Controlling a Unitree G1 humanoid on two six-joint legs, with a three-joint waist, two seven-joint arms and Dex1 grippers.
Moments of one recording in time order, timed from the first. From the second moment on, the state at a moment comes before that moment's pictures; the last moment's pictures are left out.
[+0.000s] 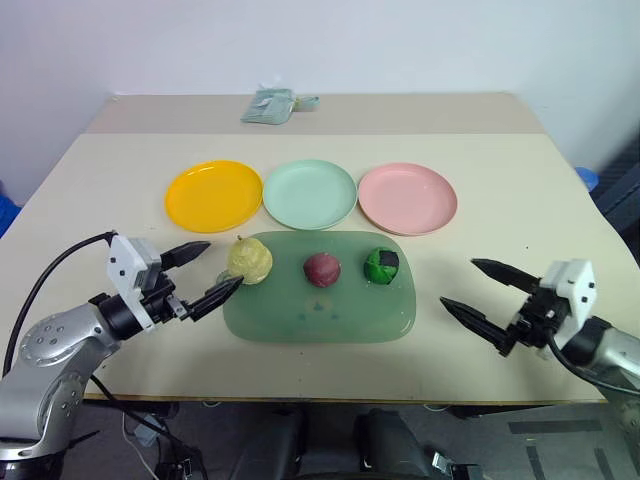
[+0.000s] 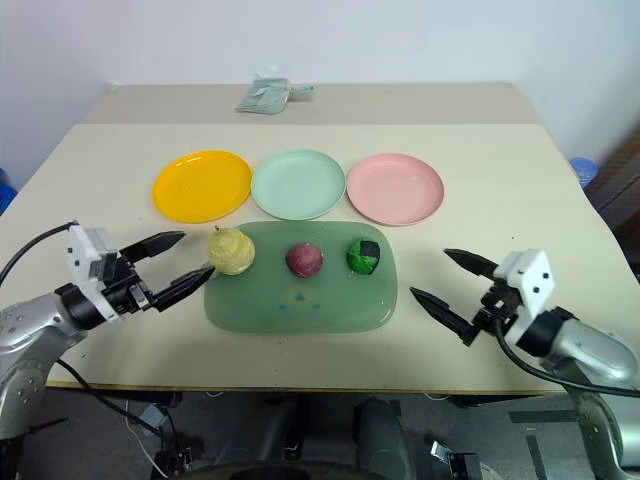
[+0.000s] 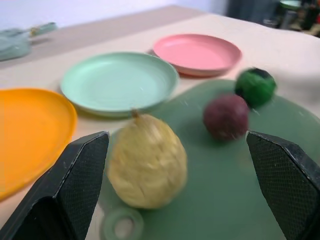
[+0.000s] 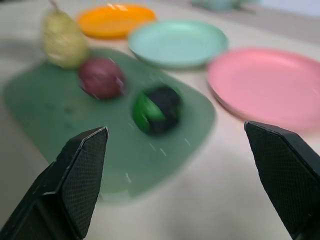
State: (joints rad) left arm 0.06 0.68 0.31 -0.45 -0.64 0.45 -0.73; right arm 0.18 -0.70 -0.36 -0.52 0.64 0.37 0.86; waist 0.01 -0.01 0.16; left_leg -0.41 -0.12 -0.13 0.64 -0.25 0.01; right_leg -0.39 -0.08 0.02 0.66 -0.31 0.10
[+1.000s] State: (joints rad) left arm -0.25 0.43 0.03 -0.30 -0.35 0.58 -0.32; right arm -0.08 -0.71 -0.15 -0.43 0.64 0.41 0.95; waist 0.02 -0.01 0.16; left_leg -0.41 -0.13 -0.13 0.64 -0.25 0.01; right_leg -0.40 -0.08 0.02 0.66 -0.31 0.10
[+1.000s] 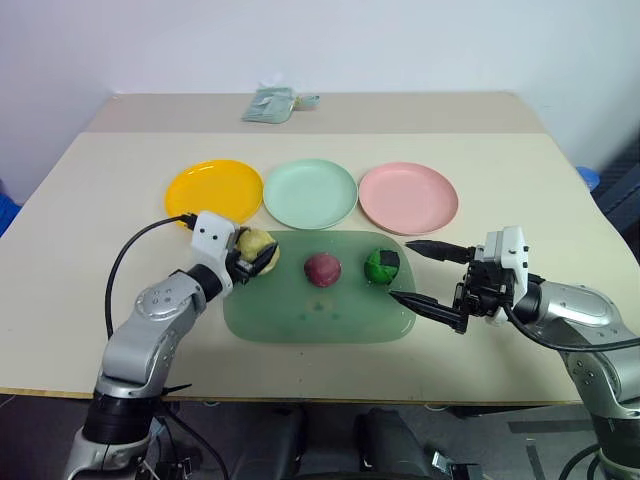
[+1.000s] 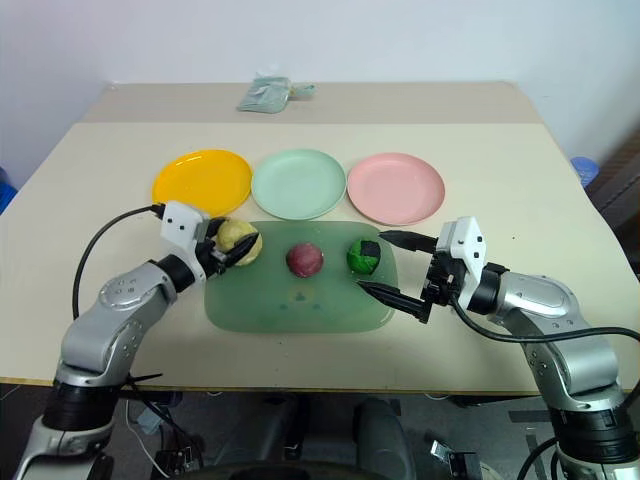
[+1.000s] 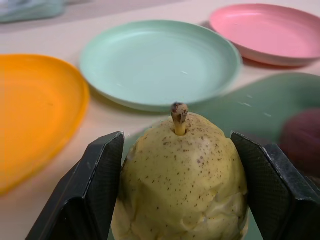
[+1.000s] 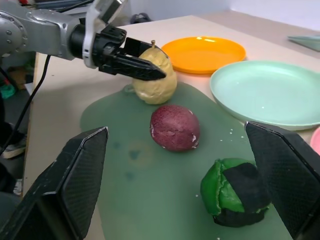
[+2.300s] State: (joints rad) left arm -0.56 0.42 -0.07 0.12 -0.42 0.34 -0.93; right arm -0.05 -0.65 -0.18 -0.39 0.56 0.36 0.85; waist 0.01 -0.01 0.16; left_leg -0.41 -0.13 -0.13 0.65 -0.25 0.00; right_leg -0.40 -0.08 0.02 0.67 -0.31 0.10
